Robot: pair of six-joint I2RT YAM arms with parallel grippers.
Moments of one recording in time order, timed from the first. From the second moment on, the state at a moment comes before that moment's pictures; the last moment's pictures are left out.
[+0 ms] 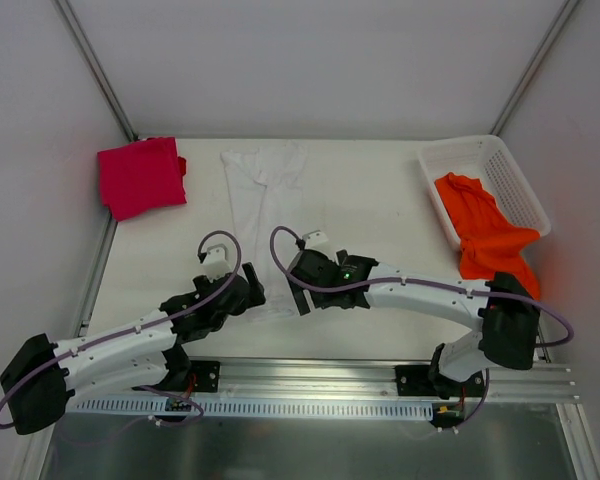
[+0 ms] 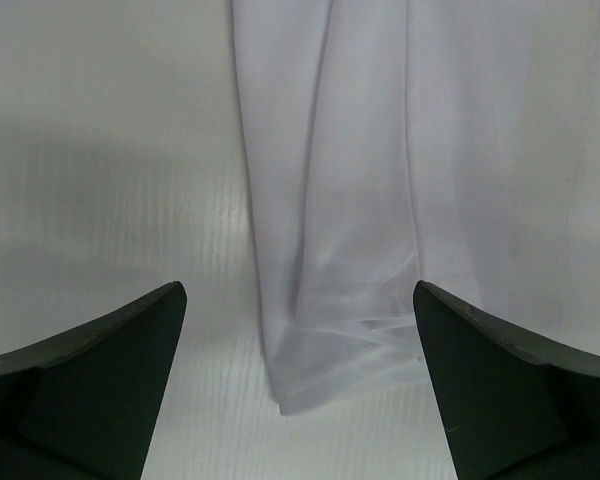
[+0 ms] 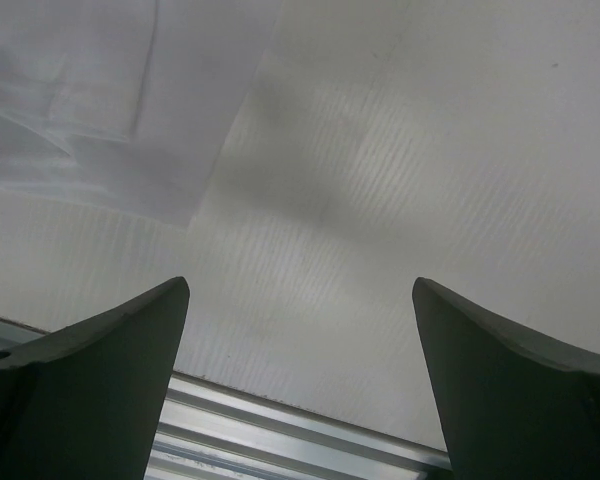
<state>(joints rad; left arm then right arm) -0.92 0.86 0.37 -0.34 -0.57 -0.96 1.18 1.50 1.12 -0.78 0.43 0.66</state>
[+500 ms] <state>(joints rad) -0.91 0.58 0.23 -0.41 -0.56 -0.98 1.20 1.92 1.43 -0.60 0.37 0.61</state>
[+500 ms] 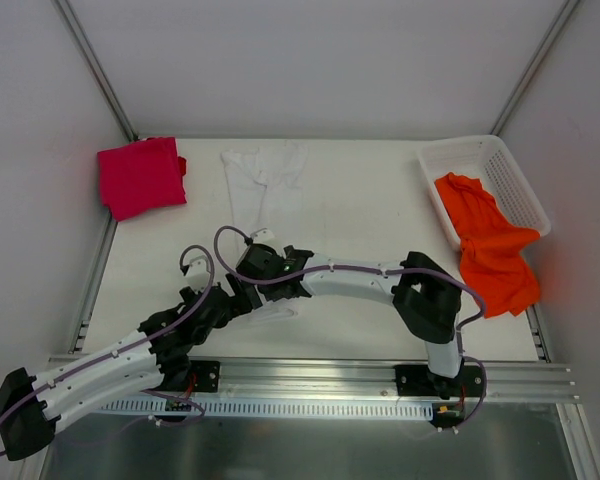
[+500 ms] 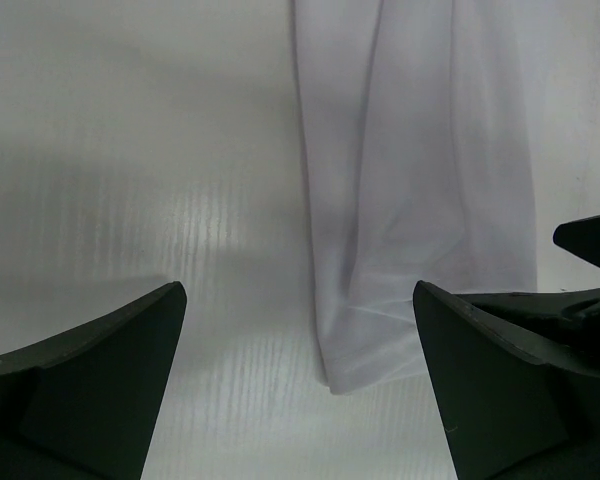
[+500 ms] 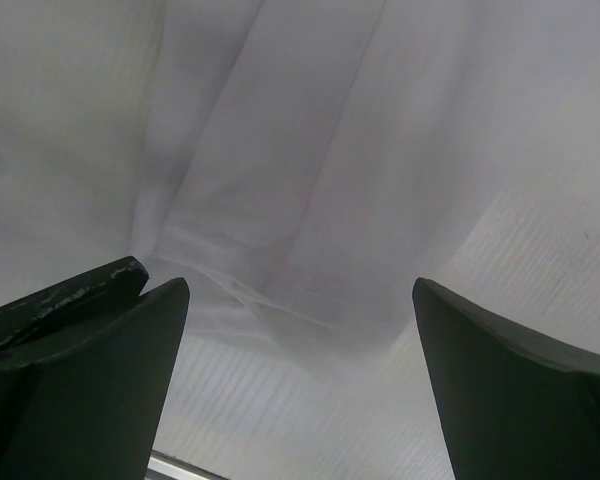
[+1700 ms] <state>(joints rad) -0.91 0.44 0.20 -0.48 -0.50 -1.01 1.19 1.92 1.35 -0.61 0.47 0.63</state>
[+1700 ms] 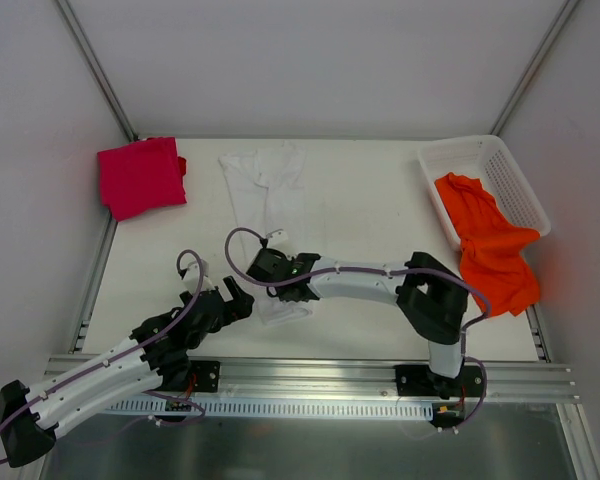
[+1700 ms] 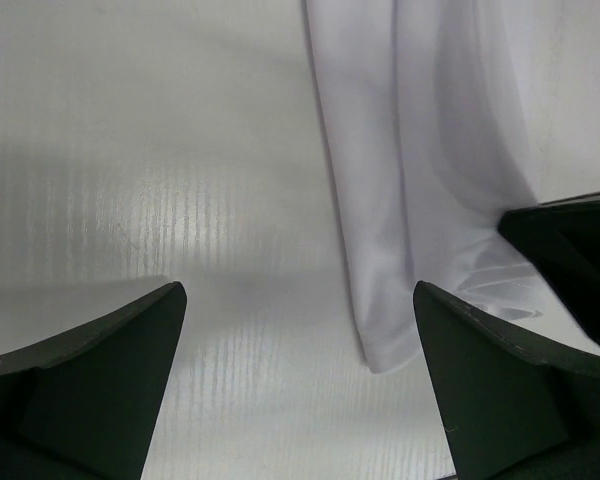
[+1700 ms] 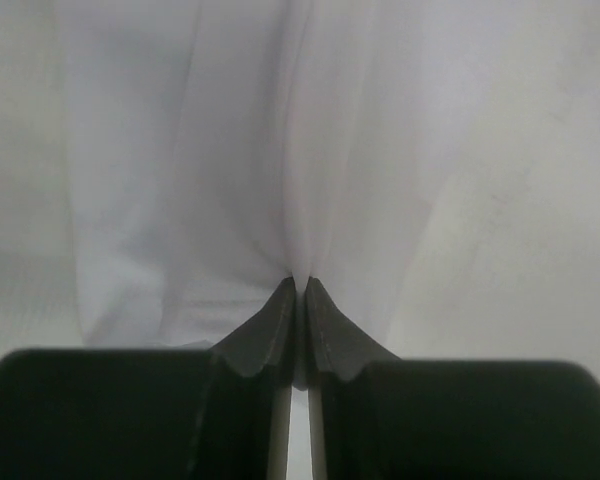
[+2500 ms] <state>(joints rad) -0.91 0.45 0.20 -0.48 -0.50 -1.01 1.16 1.68 1.23 -0.95 0.78 0.81</state>
